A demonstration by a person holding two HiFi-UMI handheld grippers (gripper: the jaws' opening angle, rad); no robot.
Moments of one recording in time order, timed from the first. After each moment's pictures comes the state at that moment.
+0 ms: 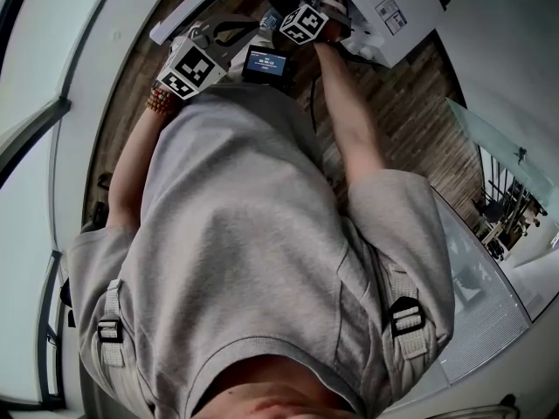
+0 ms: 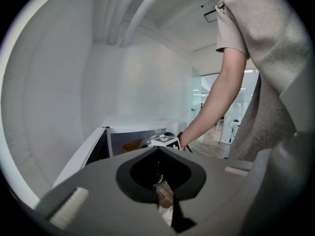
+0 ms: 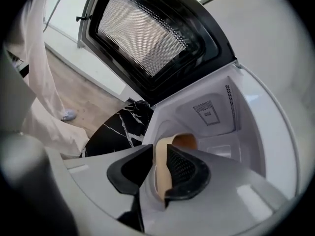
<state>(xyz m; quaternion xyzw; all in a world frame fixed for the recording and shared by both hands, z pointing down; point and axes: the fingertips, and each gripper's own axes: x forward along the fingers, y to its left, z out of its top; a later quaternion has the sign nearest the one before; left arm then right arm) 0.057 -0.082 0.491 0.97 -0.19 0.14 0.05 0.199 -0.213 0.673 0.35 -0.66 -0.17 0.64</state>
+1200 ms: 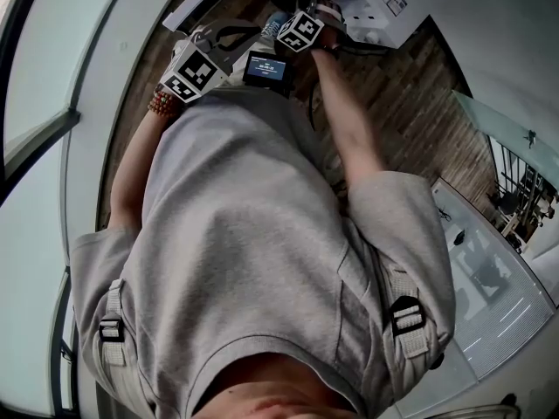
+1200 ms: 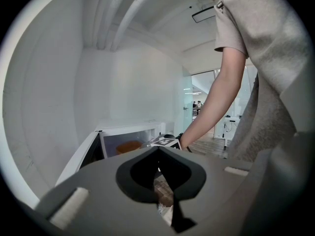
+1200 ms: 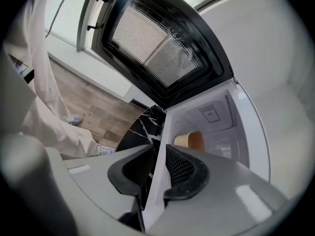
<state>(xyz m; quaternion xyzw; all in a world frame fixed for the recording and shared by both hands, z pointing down) 0.038 -0.034 0.479 0.98 -0.15 0.14 0.01 0.177 -0.154 0.671 0.37 -0.65 -0.14 0.65</state>
